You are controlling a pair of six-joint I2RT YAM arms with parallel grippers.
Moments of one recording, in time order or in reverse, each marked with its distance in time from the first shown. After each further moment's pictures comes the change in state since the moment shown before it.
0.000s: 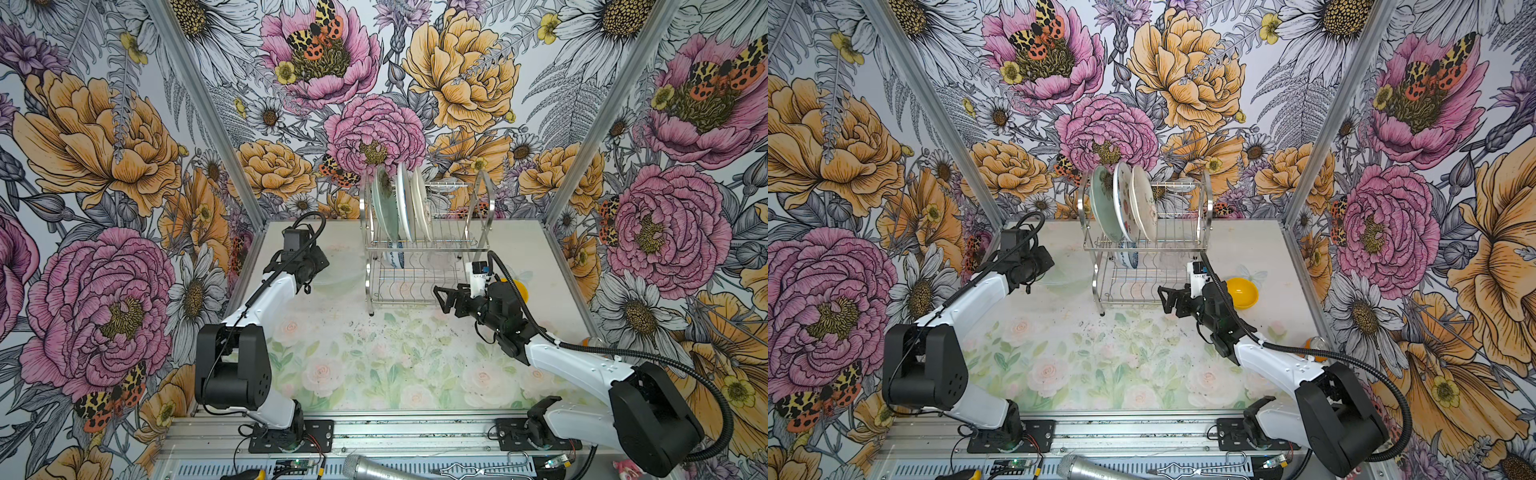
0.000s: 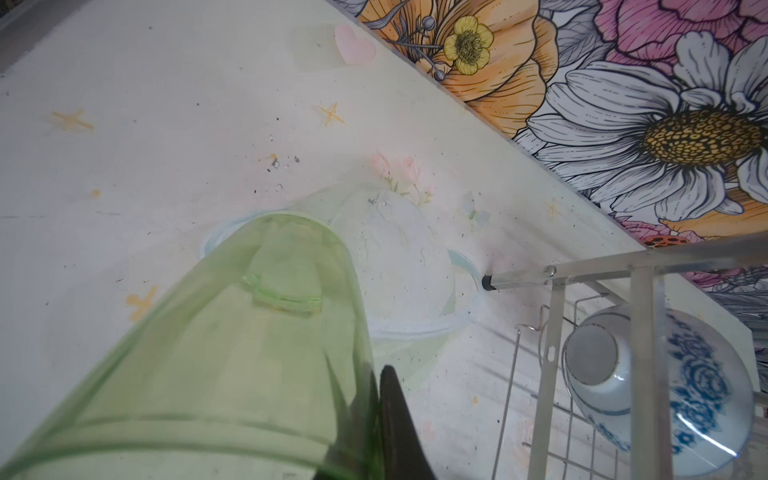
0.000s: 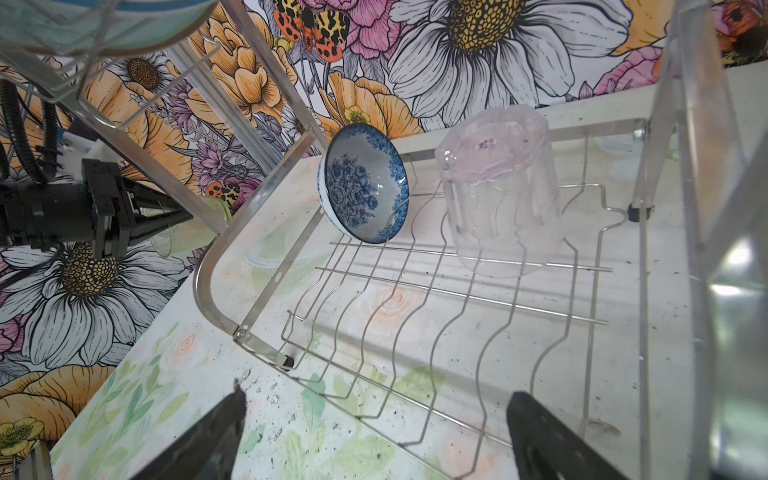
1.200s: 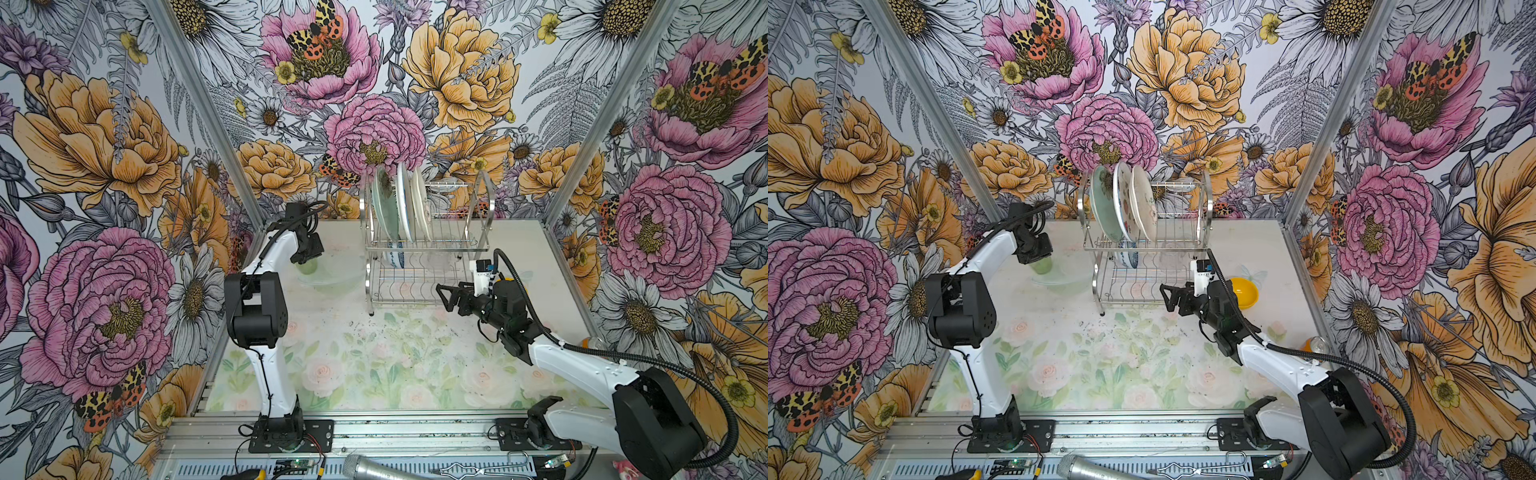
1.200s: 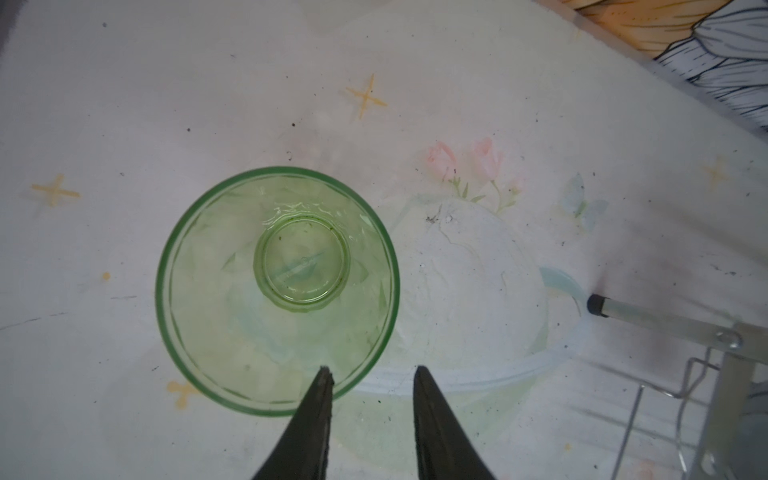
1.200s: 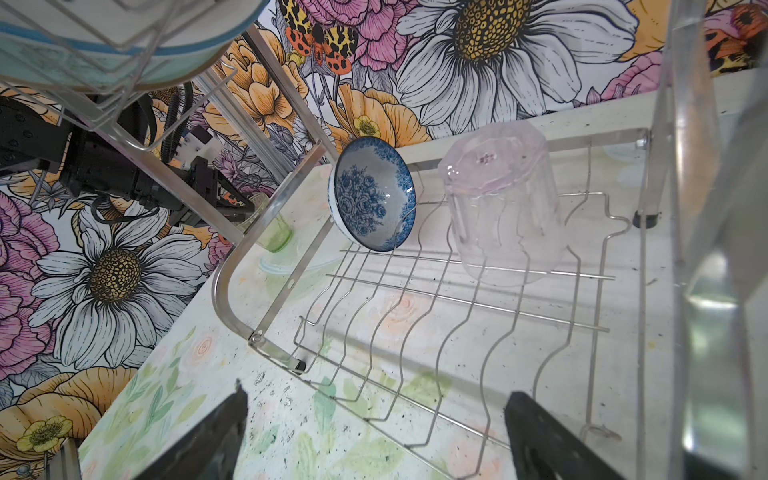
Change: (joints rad) left arm 0.065 0.435 0.530 -0.407 0.035 0.201; right arm -0.033 -0.031 -0.002 0.000 -0.052 0.017
